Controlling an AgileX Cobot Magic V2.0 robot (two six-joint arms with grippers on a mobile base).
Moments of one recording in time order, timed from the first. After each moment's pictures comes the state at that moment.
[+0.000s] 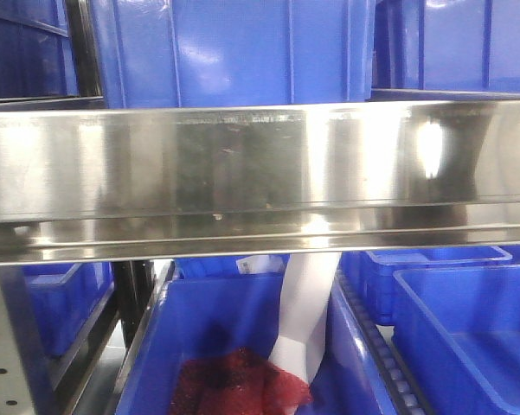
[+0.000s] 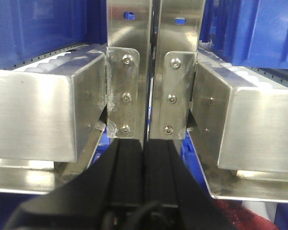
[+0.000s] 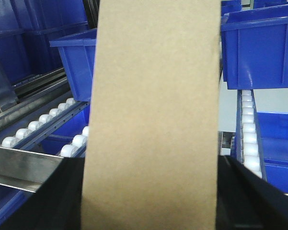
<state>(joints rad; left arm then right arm) 0.03 -0.01 0.03 -0.08 0.12 0.05 0.59 0.28 -0.76 -0.28 0.74 0.44</state>
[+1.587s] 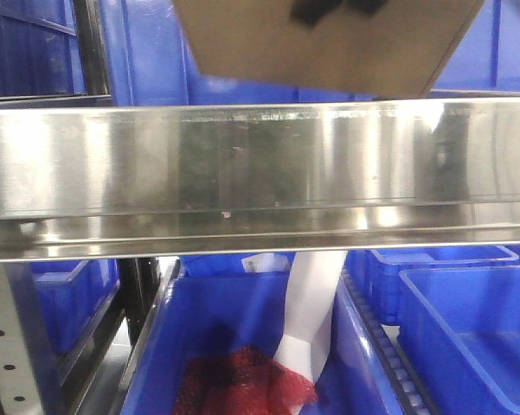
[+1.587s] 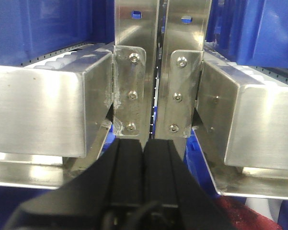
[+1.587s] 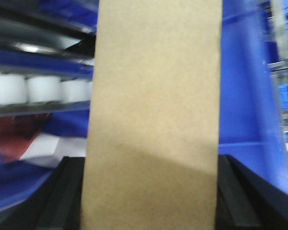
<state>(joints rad) 0.03 -0.01 0.03 -0.08 0.12 0.05 0.62 1.46 -1.18 -0.39 0.33 -0.69</state>
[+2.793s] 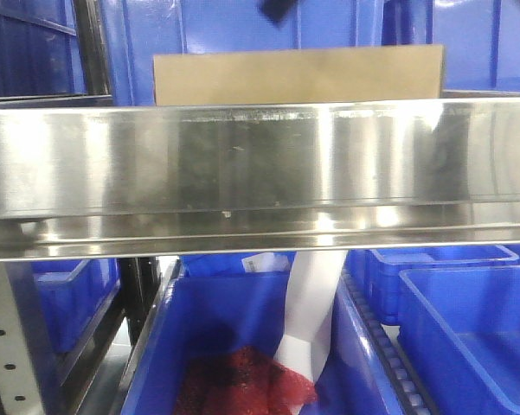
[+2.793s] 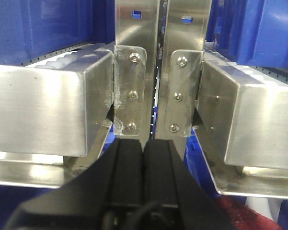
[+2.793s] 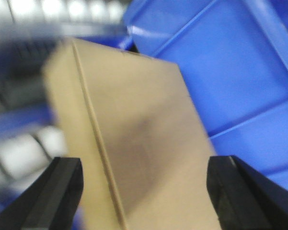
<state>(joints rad) 0.03 -0.01 0.03 -0.08 0.12 0.05 0.65 1.36 -1.17 -0.21 0.40 -0.28</state>
